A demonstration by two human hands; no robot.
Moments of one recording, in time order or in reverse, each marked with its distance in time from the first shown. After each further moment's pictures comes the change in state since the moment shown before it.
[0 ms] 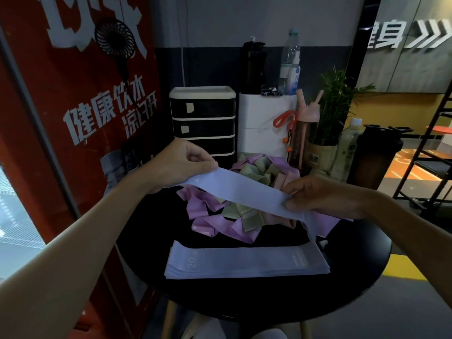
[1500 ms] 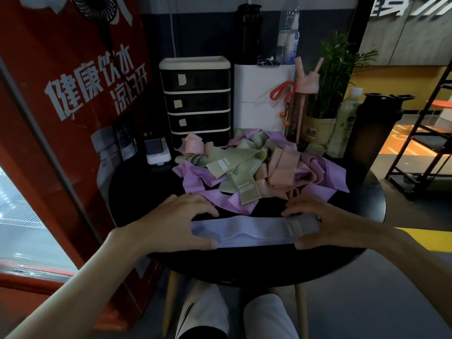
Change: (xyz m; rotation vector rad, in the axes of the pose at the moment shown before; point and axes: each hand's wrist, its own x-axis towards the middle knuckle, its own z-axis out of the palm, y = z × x) left_hand -0.086 -0.071 0.062 0.638 -0.356 0.056; right_hand -0.040 0.098 0.038 -0.565 0.034 -0.054
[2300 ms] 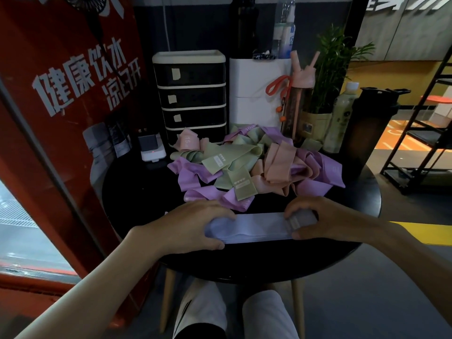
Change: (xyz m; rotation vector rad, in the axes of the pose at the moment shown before) left_hand 0.023 0.013 0.025 -0.069 -0.011 0.138; right_hand -0.002 -0.004 -0.002 0.032 0.026 0.007
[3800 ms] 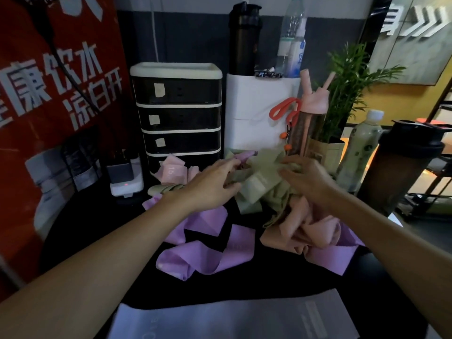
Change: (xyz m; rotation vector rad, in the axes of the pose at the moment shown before) left_hand 0.195 -0.061 -0.053 -0.128 0.293 -0.121; right_hand 0.177 0.031 -0.080 0.213 0.599 0.288
